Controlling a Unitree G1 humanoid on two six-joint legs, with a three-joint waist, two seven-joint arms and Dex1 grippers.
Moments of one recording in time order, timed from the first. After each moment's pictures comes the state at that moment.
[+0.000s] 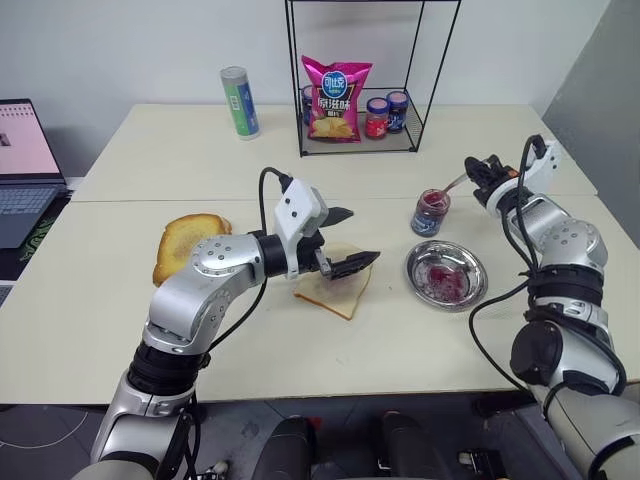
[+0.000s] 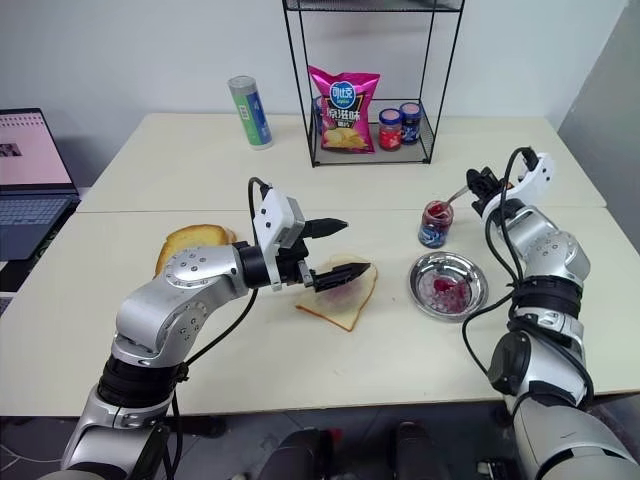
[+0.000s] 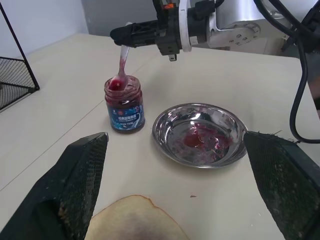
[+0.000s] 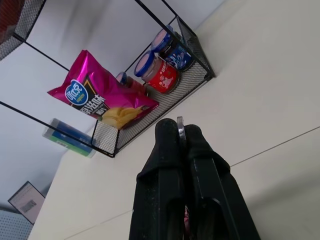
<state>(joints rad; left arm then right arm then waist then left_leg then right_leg) -0.56 0.48 -0.14 -0.32 -0.45 0.66 -0.75 -0.95 -0.36 -0.55 0.61 0.67 0.70 0.22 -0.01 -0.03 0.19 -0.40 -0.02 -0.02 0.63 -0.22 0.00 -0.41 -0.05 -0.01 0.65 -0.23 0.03</state>
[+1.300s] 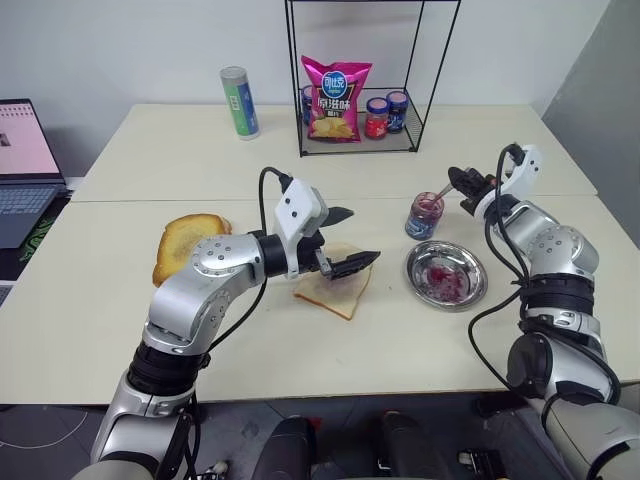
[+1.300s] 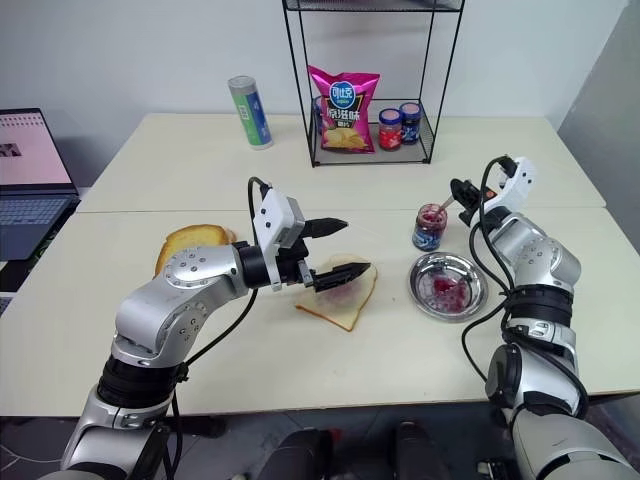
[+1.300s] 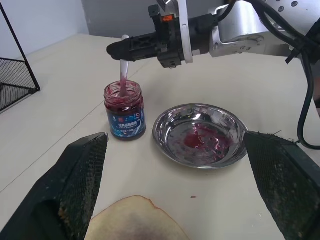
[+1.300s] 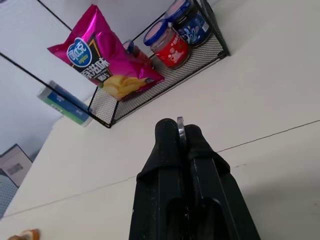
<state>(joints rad) -0.56 0.48 -0.14 -0.33 -0.45 0.66 -0.74 -0.89 -0.33 -0.48 0.52 0.63 0.73 0.24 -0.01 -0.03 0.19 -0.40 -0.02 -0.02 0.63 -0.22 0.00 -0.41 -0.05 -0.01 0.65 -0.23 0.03</state>
